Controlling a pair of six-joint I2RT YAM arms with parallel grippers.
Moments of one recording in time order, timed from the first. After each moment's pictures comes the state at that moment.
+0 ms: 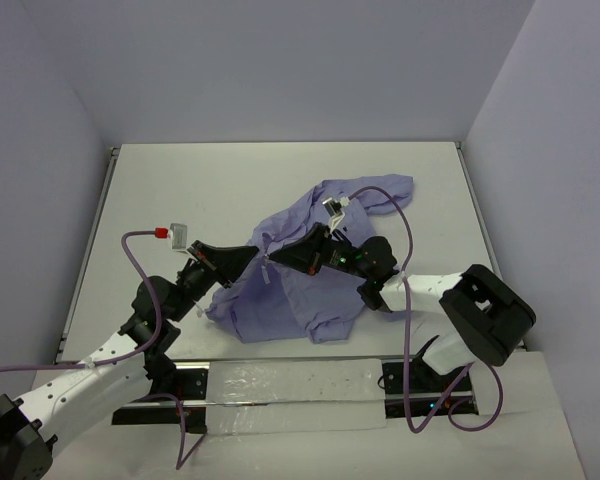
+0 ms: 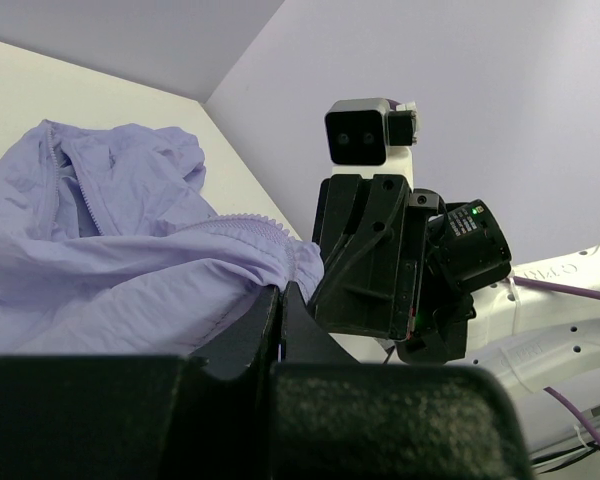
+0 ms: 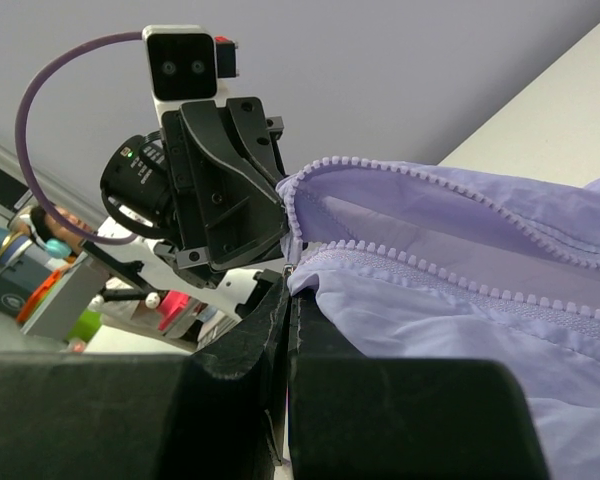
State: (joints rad) left arm -0.72 0.64 0.27 0.61 0.04 -0.78; right arm 0.71 1.45 0.50 1.29 -0.60 1.03
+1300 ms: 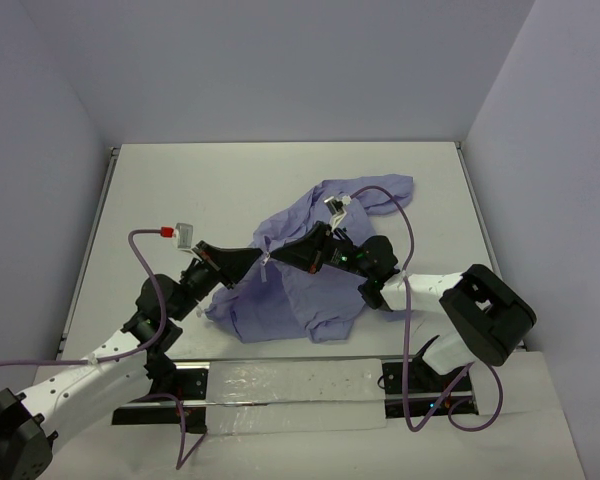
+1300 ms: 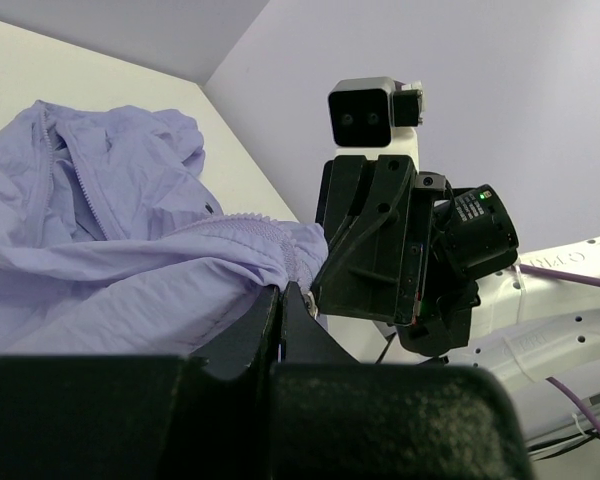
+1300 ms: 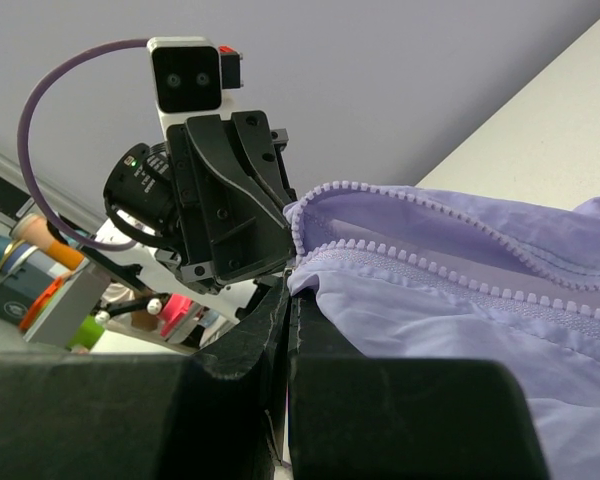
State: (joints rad) left arm -0.73 0.67 0.27 0.61 0.05 -0.78; right arm 0.70 1.45 0.50 1.29 -0.59 1.05
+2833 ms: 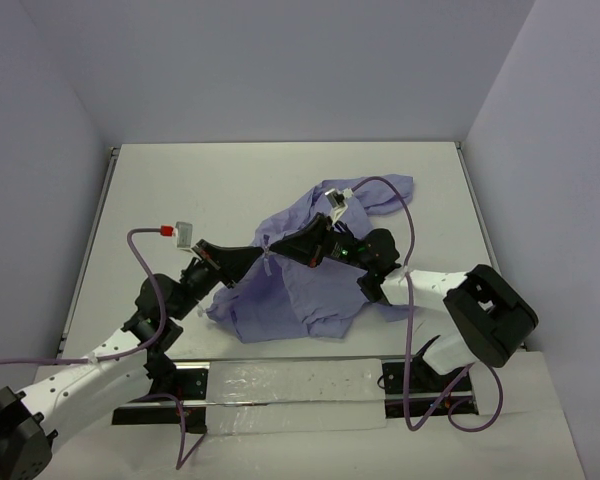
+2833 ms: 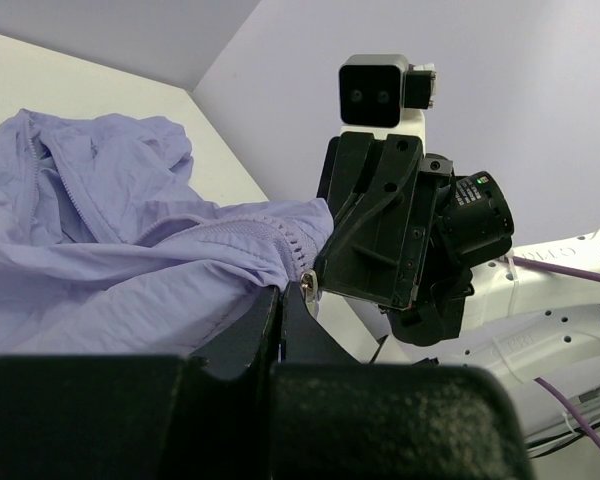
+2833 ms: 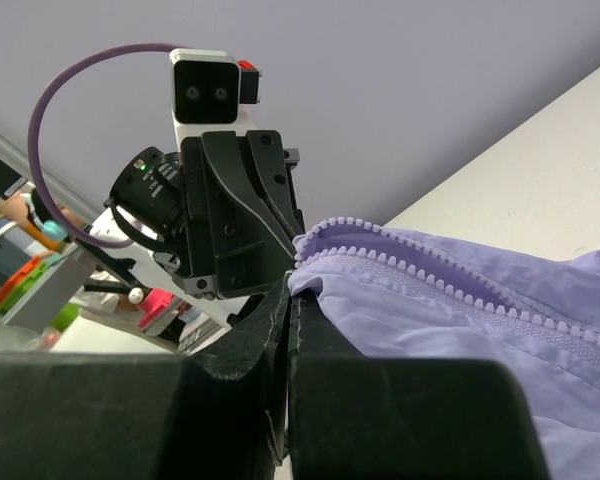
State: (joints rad) left arm -0.74 0.69 0.28 0.63 0.05 -0.79; right arm 0.68 1.45 0.56 1.28 -0.64 0.99
